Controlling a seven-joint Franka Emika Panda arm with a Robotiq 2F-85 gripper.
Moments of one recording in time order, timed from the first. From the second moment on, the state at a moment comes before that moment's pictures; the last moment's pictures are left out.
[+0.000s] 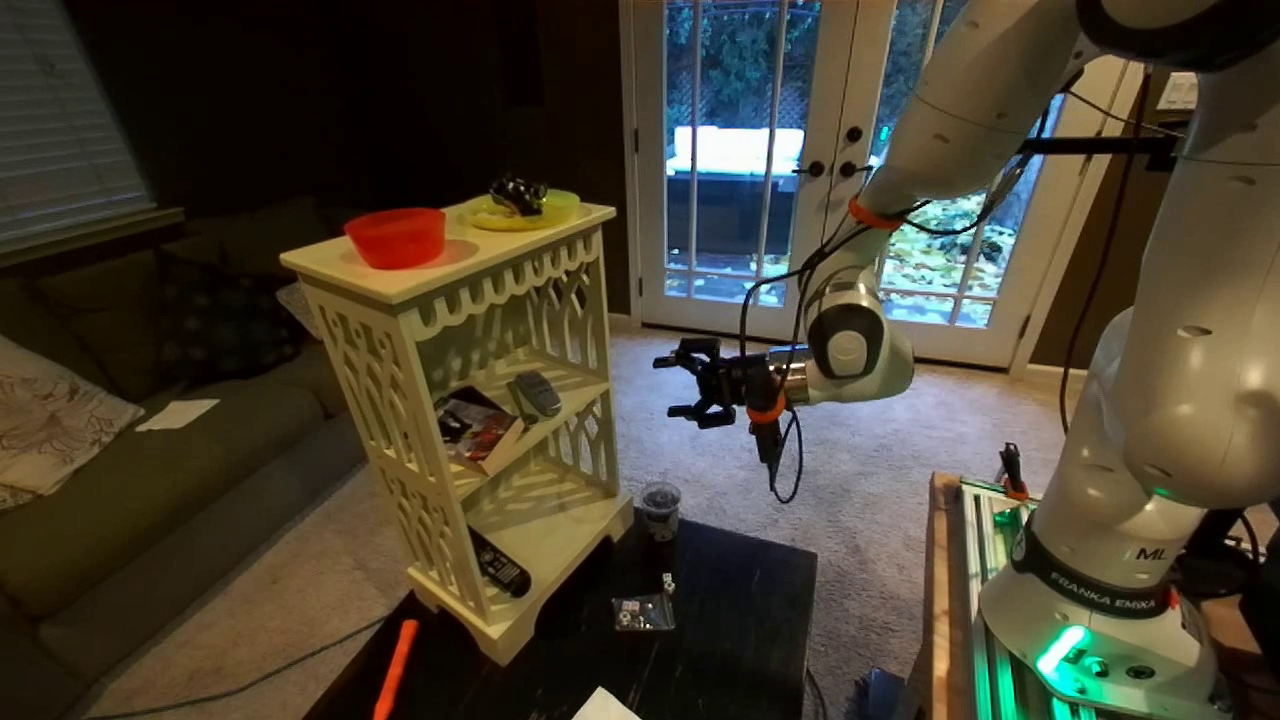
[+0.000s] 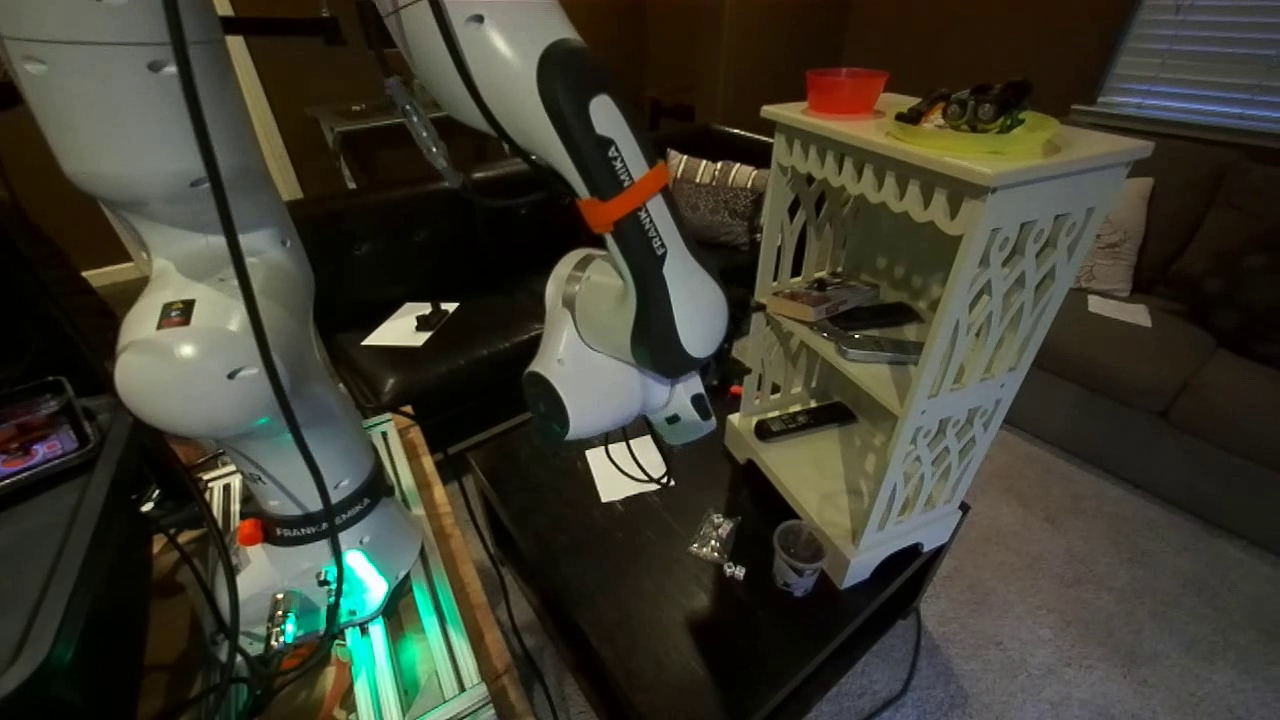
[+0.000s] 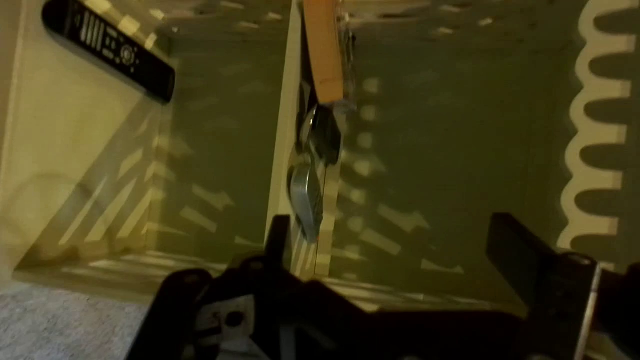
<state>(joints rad) -0.13 0.07 -0.20 -2.73 2.51 2.07 -1.40</state>
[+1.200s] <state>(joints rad) -0.04 0.07 -0.07 -2.71 2.51 2.04 -1.34</state>
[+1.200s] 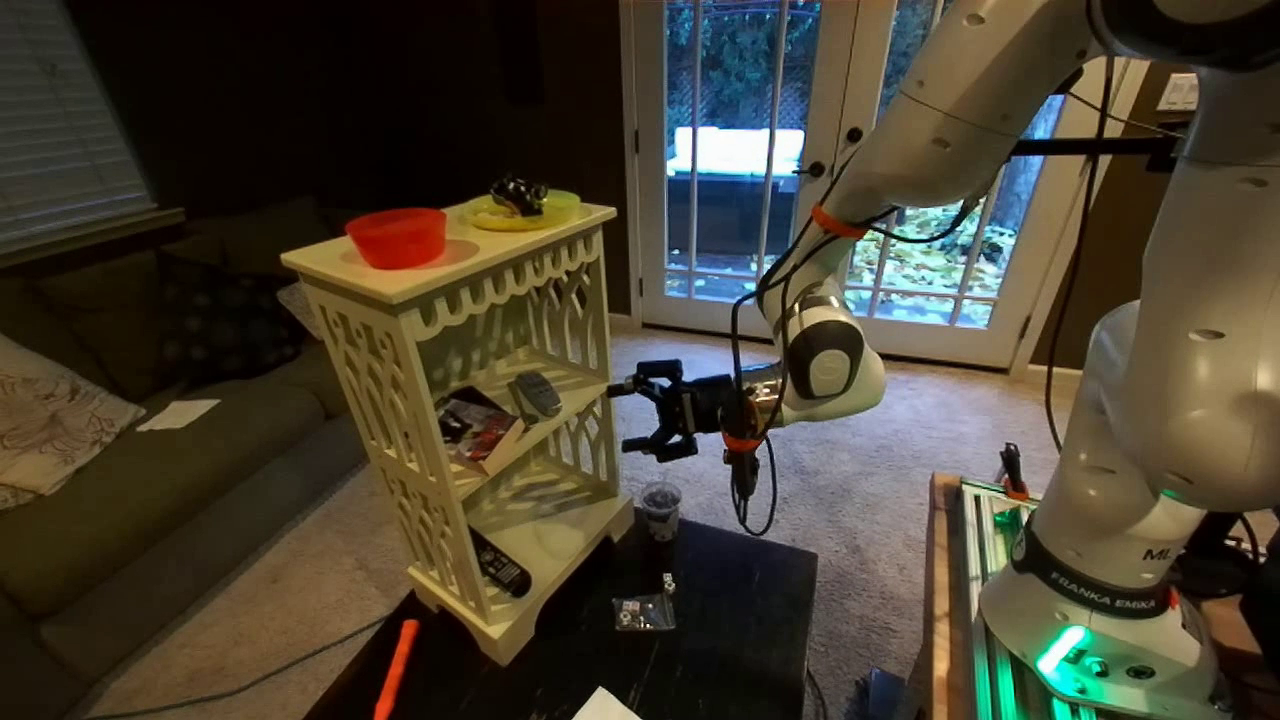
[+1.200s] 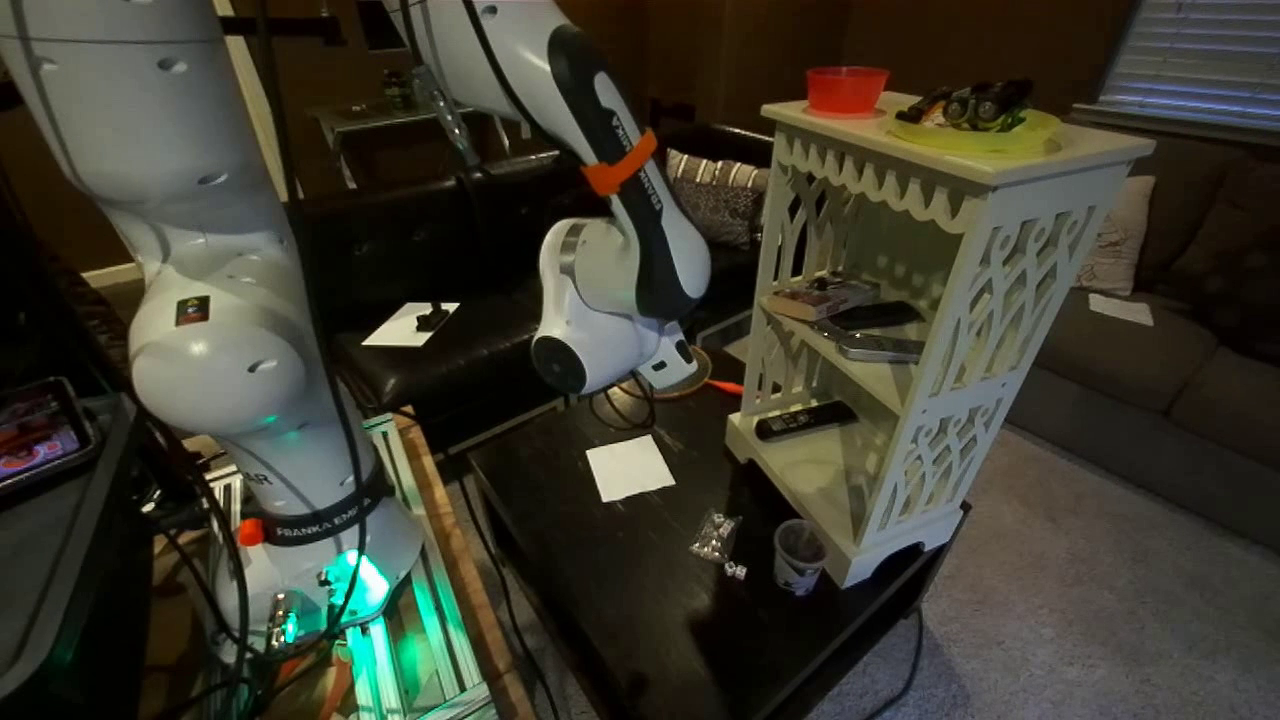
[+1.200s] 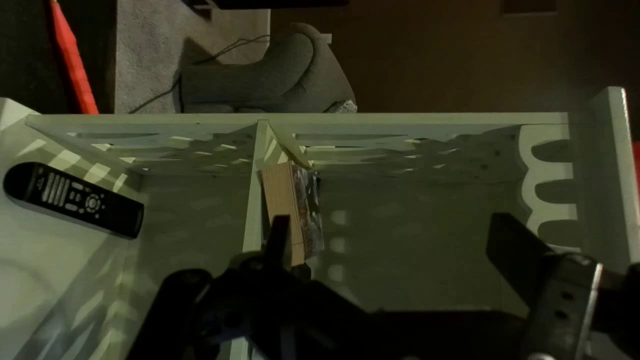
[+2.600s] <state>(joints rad) -0.14 0.06 -0.19 -2.70 2.51 2.03 -1.34</state>
